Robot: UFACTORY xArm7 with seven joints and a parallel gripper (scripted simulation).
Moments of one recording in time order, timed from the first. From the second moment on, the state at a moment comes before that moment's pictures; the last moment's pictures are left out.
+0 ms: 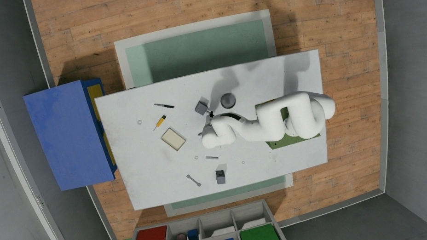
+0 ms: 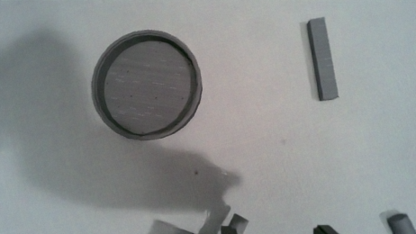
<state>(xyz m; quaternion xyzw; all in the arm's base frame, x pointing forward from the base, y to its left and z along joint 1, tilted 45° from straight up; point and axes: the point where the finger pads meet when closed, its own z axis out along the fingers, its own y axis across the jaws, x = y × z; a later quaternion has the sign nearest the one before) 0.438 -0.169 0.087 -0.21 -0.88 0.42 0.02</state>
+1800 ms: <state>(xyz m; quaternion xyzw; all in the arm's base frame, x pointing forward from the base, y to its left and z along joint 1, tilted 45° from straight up) 0.502 -0.067 0.124 -0.24 -0.89 0.34 -0.16</state>
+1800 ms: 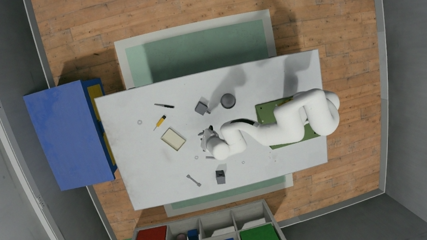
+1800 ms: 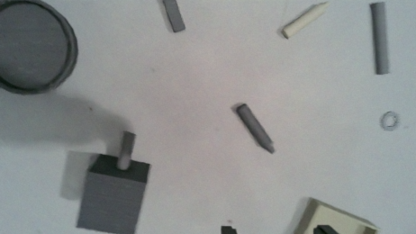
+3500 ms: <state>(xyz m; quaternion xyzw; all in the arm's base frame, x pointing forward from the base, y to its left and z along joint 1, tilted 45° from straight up) 0.542 -0.031 0.199 -0.09 -0.96 0.17 -0.20</state>
